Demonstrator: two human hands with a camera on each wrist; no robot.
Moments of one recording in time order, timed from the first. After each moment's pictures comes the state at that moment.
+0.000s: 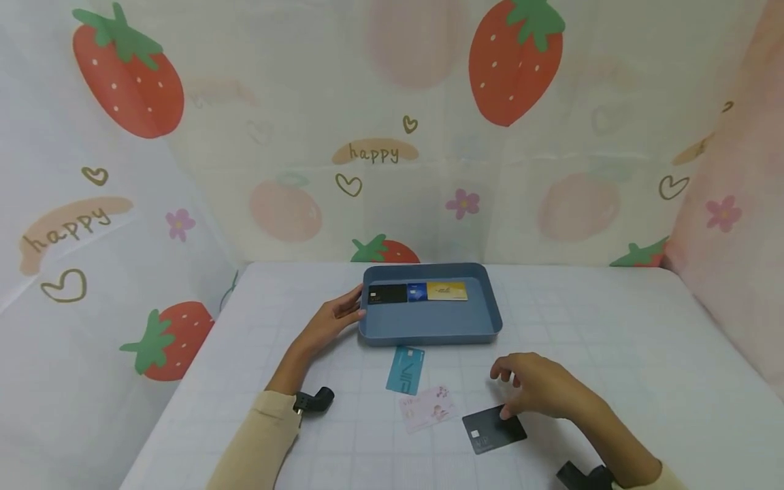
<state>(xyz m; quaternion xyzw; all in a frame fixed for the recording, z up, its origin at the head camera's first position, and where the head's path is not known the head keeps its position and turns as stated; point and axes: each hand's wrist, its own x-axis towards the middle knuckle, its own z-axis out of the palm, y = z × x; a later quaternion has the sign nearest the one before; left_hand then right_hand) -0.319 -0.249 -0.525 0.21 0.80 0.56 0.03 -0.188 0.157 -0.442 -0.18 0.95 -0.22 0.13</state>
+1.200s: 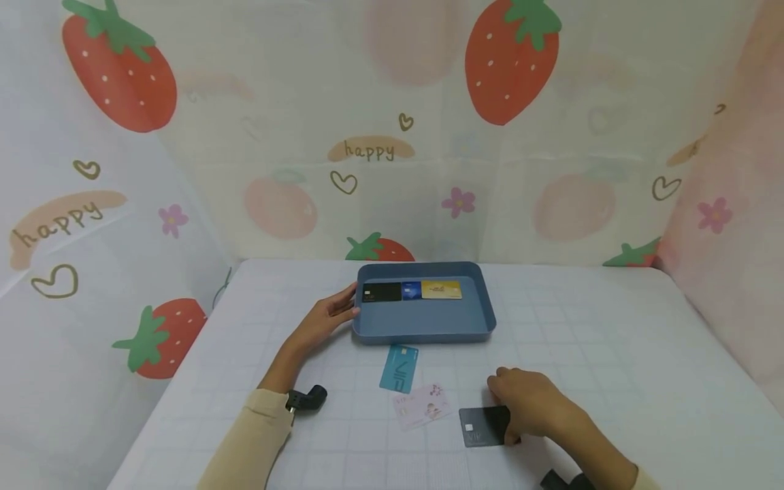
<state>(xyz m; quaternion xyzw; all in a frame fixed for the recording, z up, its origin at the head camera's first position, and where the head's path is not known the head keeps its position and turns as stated) -0.317 -0.246 -0.522 0.21 0.79 0.57 0.04 -0.167 0.143 -0.453 -0.22 0.97 -0.04 0.13</state>
